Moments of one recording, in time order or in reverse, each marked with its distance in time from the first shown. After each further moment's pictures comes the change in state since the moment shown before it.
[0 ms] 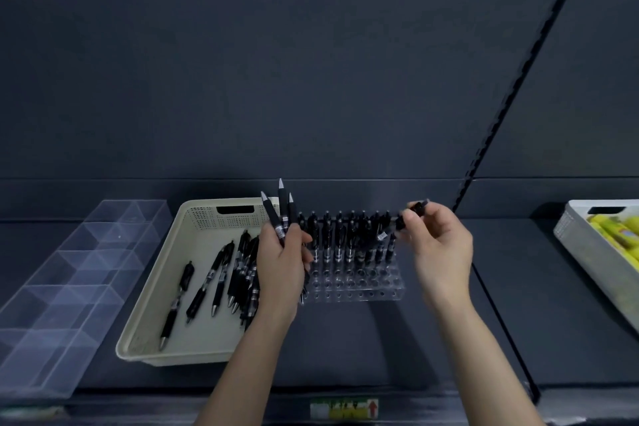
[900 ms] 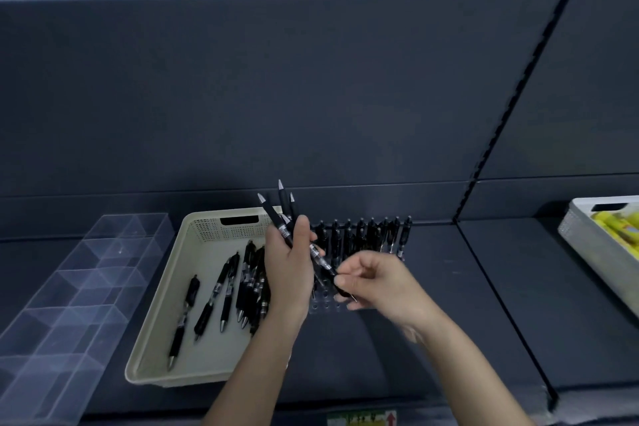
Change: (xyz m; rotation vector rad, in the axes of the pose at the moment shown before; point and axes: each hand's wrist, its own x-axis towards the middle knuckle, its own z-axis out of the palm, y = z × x) left_hand 0.020 0.000 0.004 -0.047 0.078 0.047; right_hand -0.038 -0.002 0.038 -0.138 -0.690 0.422
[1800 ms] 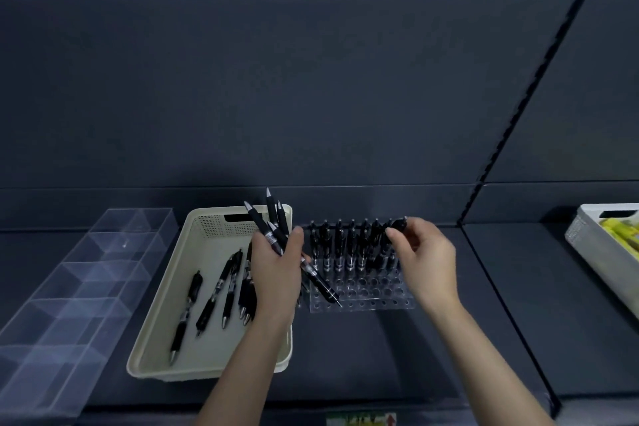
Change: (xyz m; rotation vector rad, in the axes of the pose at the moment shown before) left_hand 0.000 0.003 -0.021 0.080 0.014 -0.064; right_hand 0.028 0.014 -0.041 -0.513 0.696 -0.442
